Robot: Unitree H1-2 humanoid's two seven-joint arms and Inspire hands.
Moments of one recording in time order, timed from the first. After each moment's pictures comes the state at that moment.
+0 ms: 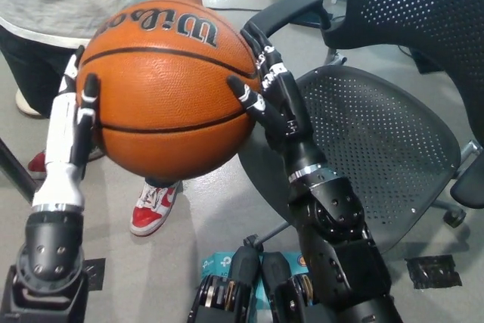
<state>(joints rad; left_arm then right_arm) -0.36 0.19 -0.02 -0.12 0.16 0.17 0.15 -0.61 0.20 0.09 0.45 0.21 -0.21 0.08</state>
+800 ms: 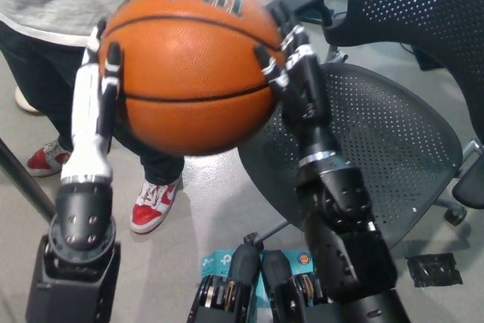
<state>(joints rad) -0.49 0.11 -0.05 -0.12 0.18 0.24 0.20 -0.63 0.18 0.08 0.30 0.23 -0.17 -0.05</state>
